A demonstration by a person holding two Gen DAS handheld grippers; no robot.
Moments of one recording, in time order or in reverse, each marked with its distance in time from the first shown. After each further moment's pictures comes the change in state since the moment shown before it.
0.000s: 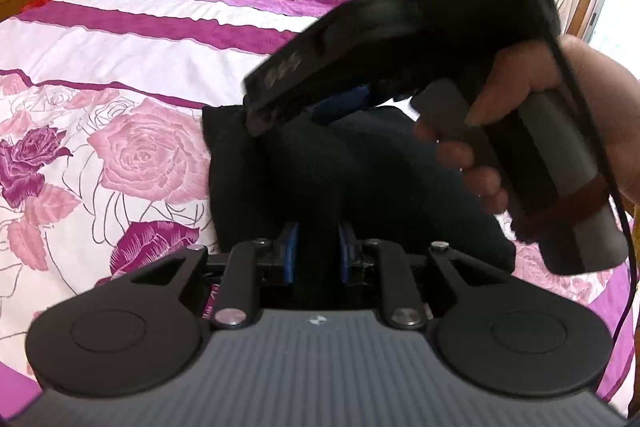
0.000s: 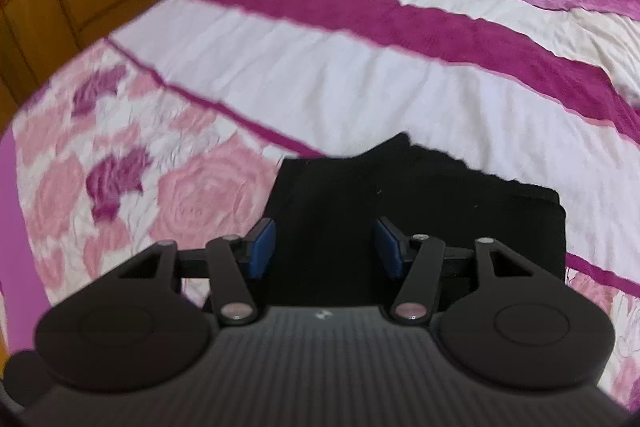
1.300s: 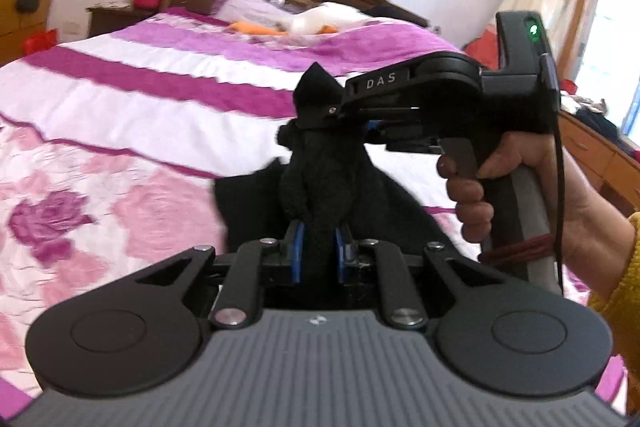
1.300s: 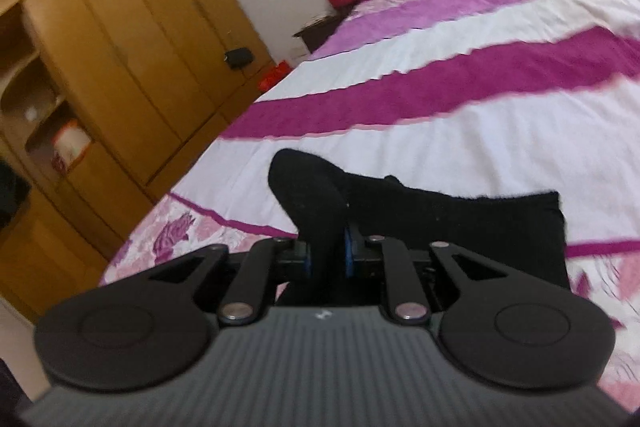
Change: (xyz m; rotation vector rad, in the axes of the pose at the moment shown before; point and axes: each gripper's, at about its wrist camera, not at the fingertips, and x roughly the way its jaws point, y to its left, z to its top) left arm -0.027 0.012 0.029 0.003 -0.138 0.013; right arm -0.023 -0.066 -0.004 0.365 -0.328 0.312
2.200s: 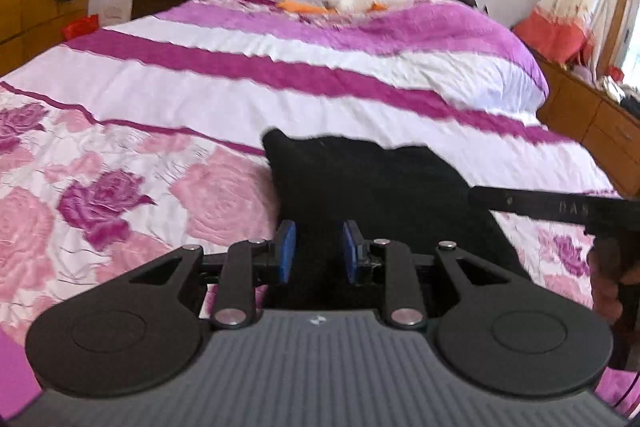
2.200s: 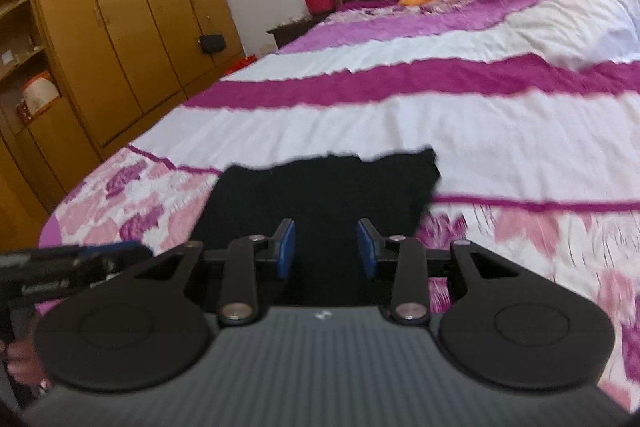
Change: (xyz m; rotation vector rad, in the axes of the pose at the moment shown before) left arm -0.004 0.006 0.001 0.002 0.082 0.131; right arm -0.092 -0.040 -0.074 -0.116 -0.032 -0.170
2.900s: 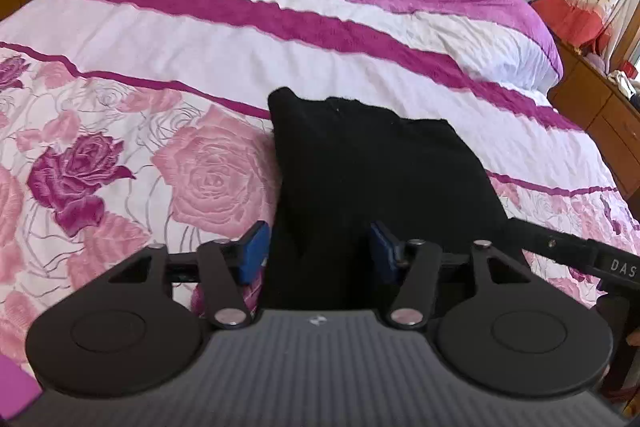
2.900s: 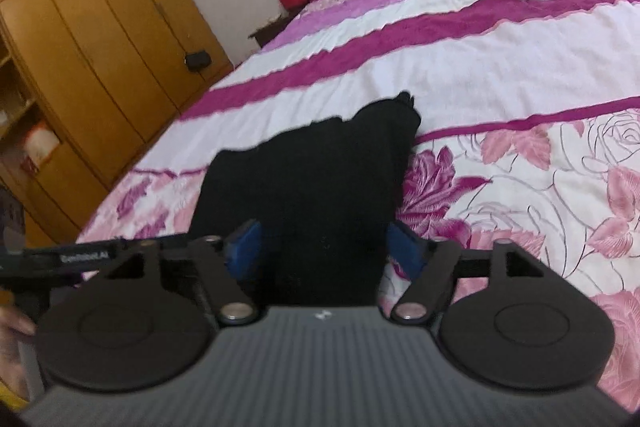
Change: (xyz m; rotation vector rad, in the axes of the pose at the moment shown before) left arm 0.047 0.016 0.020 -0.084 0.168 -0.014; right arm -0.001 -0.025 -0.023 0.209 -0.006 0.037
